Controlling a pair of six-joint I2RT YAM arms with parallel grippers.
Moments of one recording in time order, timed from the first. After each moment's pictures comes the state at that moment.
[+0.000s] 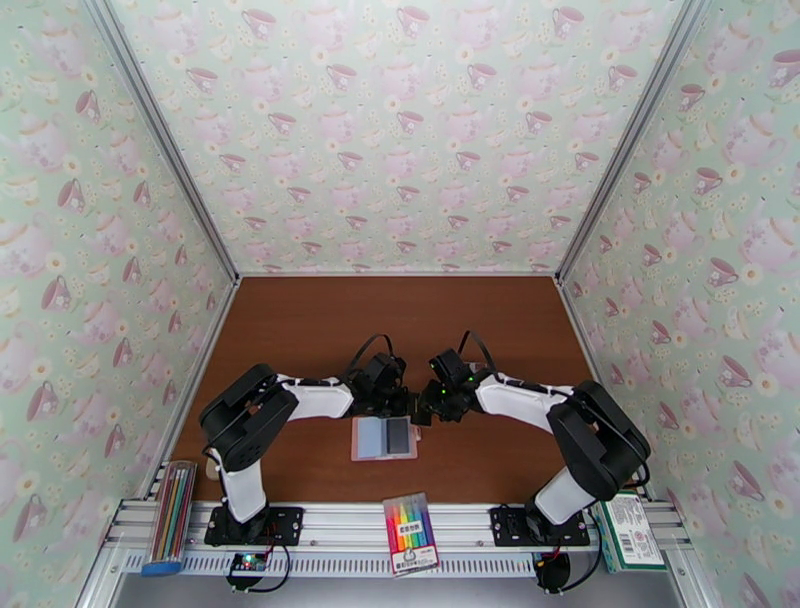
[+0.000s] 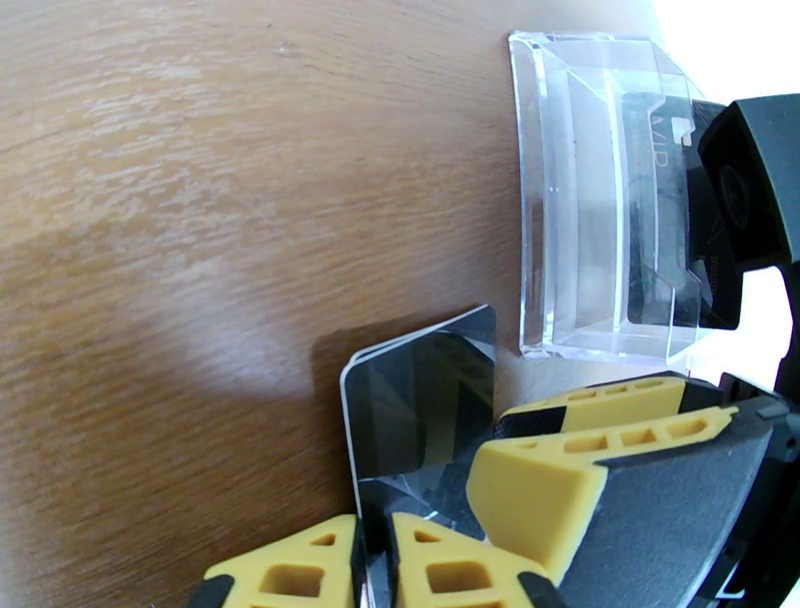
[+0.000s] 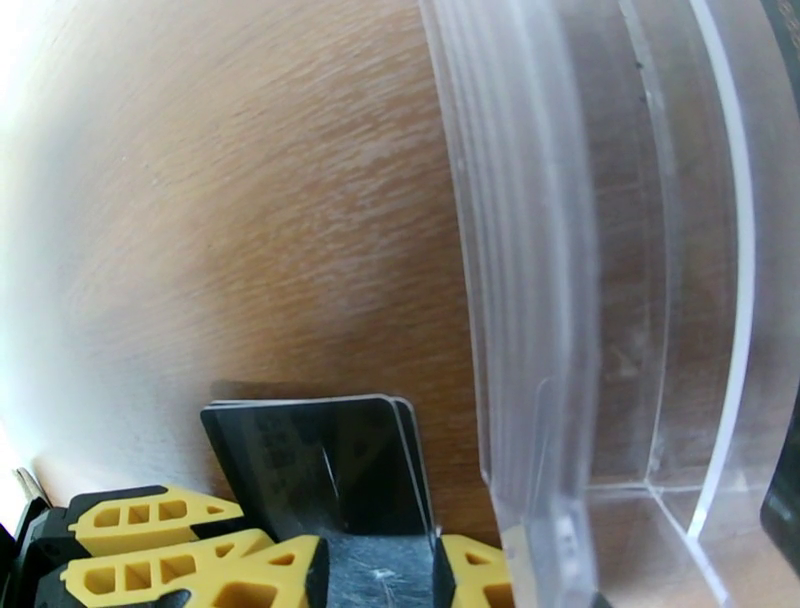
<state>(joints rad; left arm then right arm) -0.79 1.86 0.91 0.05 0.36 -0.82 0.65 1.60 0.80 -0.34 -0.16 0.98</state>
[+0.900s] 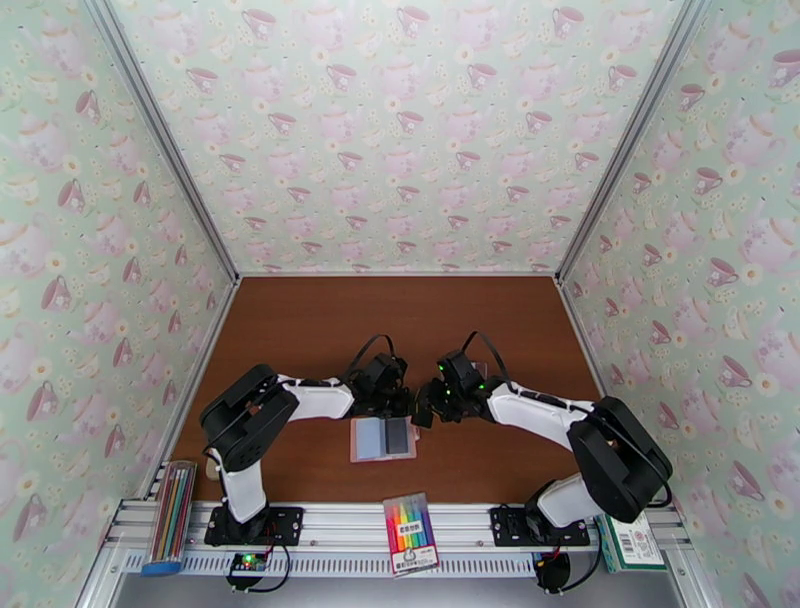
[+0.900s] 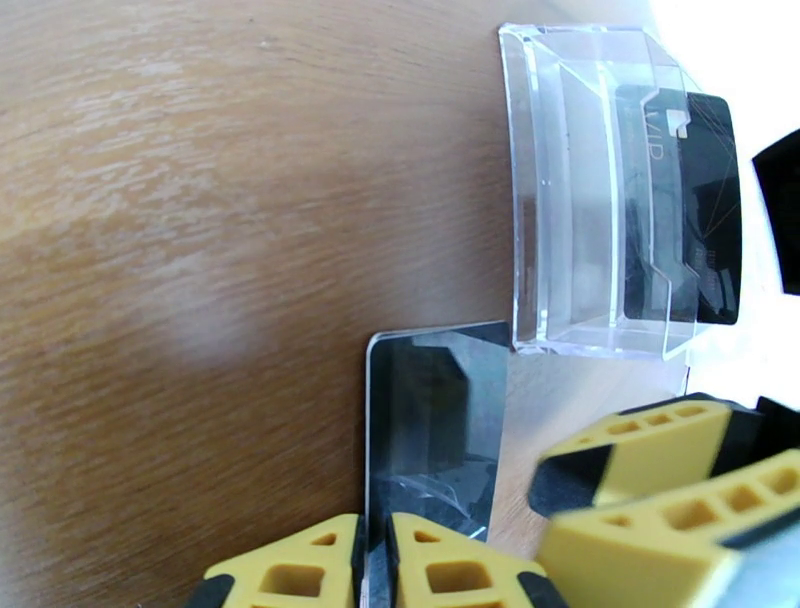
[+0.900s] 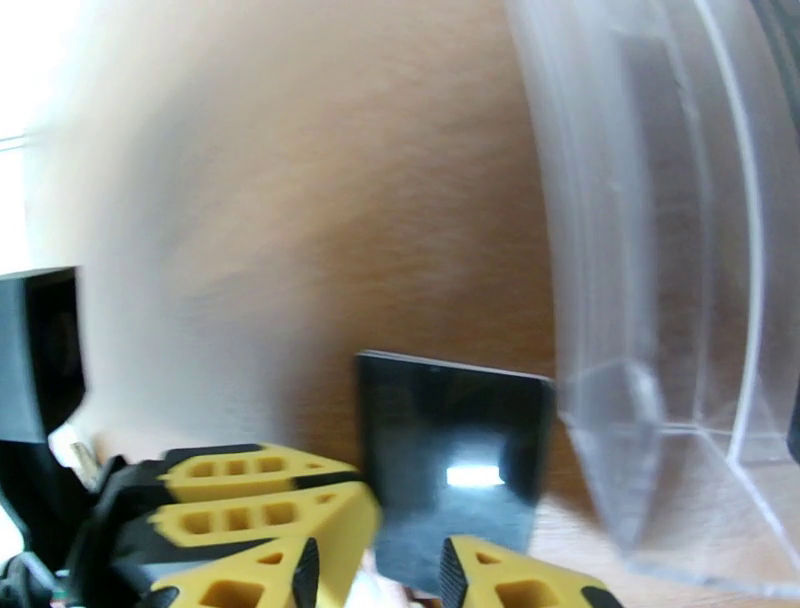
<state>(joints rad) -0.79 1.86 0.91 0.05 0.36 -0.82 0.63 1.51 0.72 -0.24 -0.22 1.01</state>
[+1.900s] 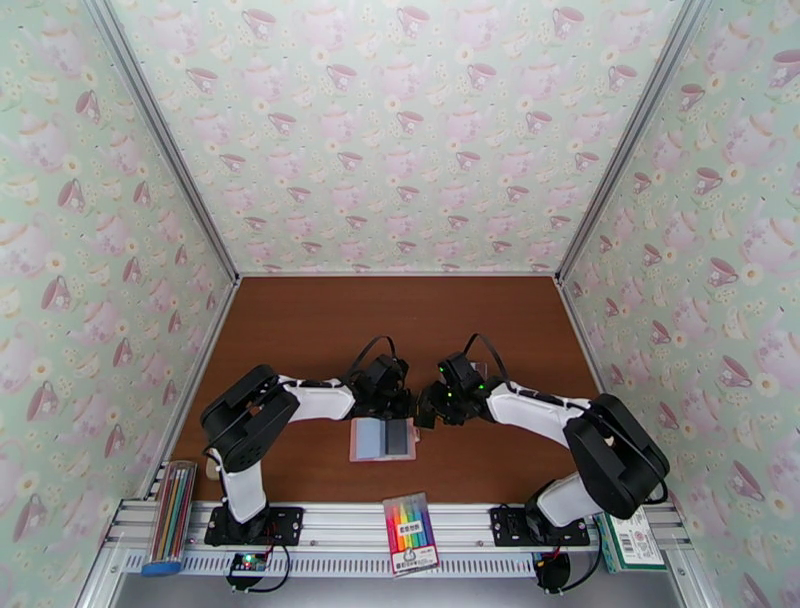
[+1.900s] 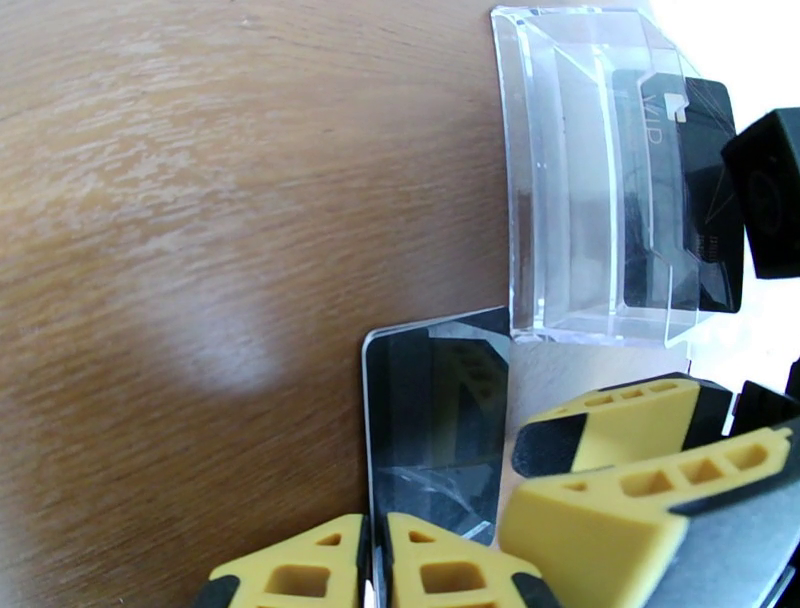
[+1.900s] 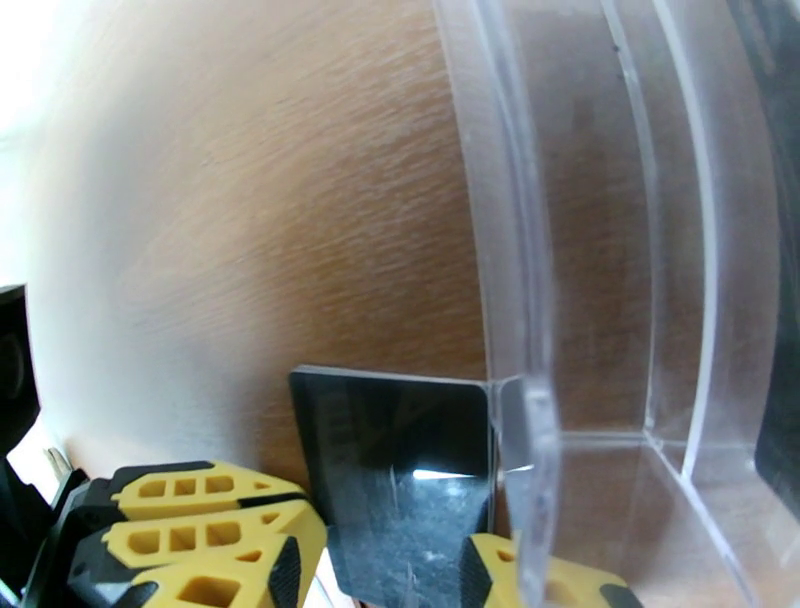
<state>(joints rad) -0.80 1.86 0.91 0.05 0.36 -0.82 0.63 1.51 0.72 -0.27 -0.20 0.98</state>
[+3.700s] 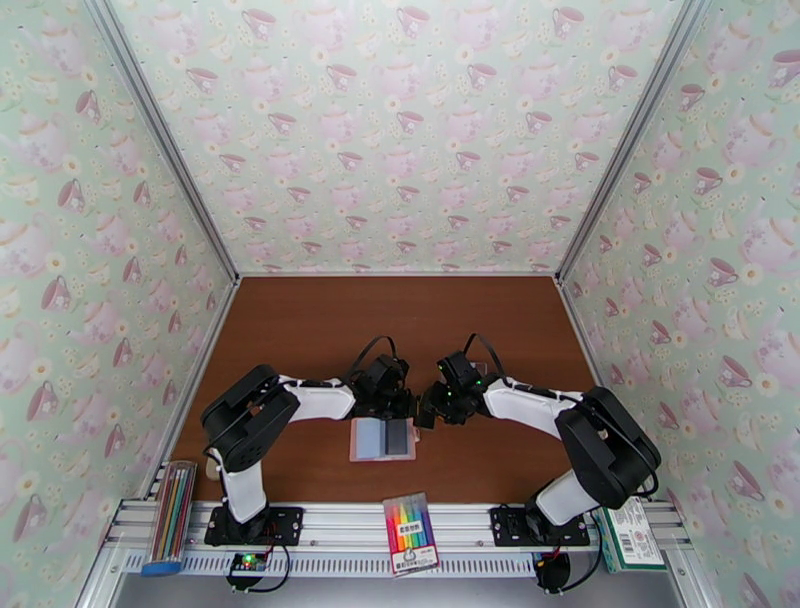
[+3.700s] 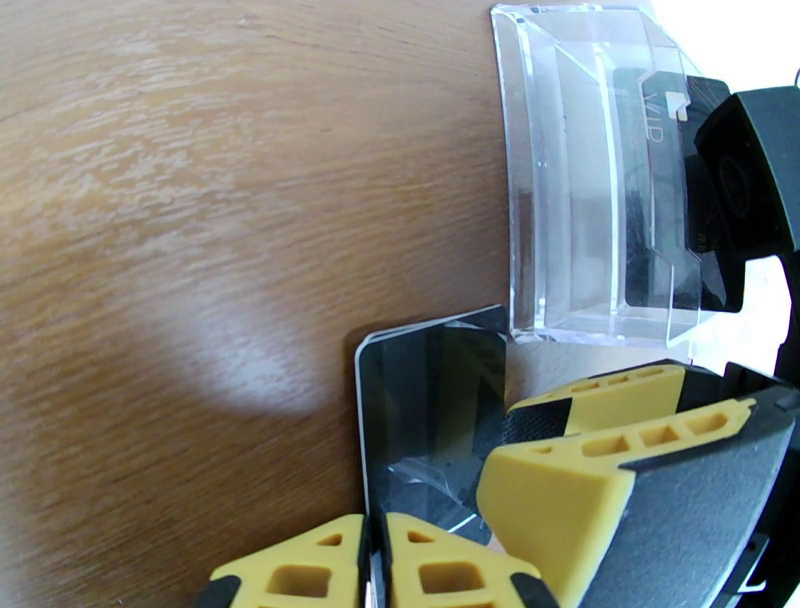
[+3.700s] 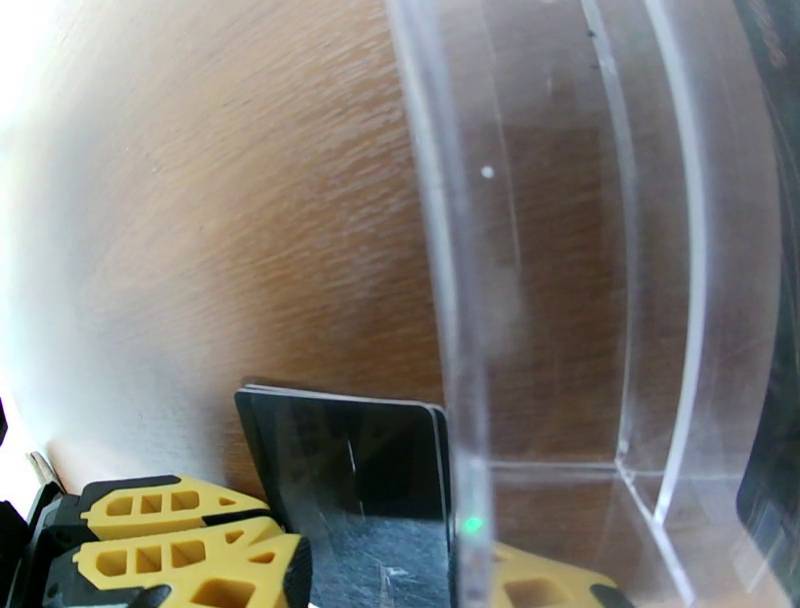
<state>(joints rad) -0.80 1.86 0.92 0.04 0.36 -0.82 0.61 1.56 0.75 -0.31 -0.22 0.96</state>
